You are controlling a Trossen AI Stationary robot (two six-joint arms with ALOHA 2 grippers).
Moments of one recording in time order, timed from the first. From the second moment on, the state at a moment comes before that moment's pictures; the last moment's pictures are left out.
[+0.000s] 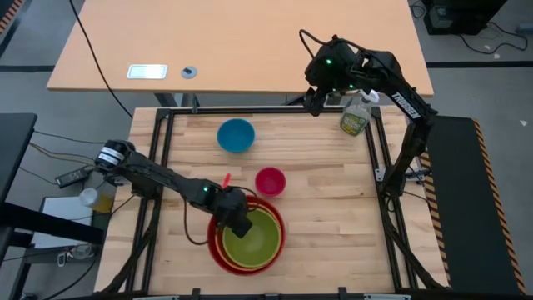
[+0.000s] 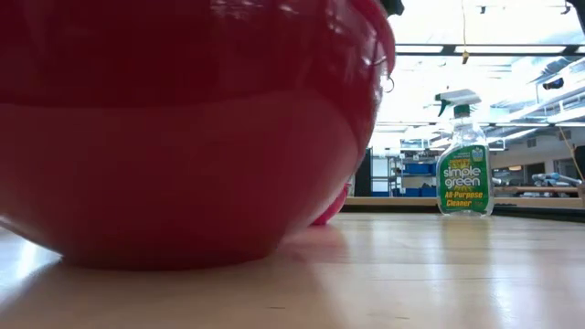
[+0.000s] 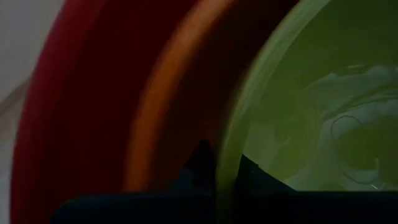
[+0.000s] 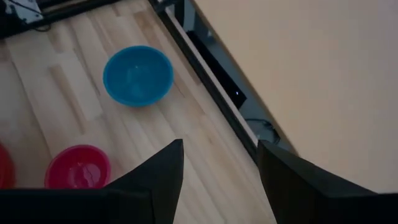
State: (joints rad) left arm -0.34 1.62 1.11 -0.66 -0.01 -1.20; right arm -0.46 1.76 2.35 -1.44 0.13 -0.01
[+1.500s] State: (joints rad) left arm -0.29 1.34 1.12 -0.82 -0.12 -1.31; right arm -0.45 1.76 2.35 -1.33 0.00 -0.10
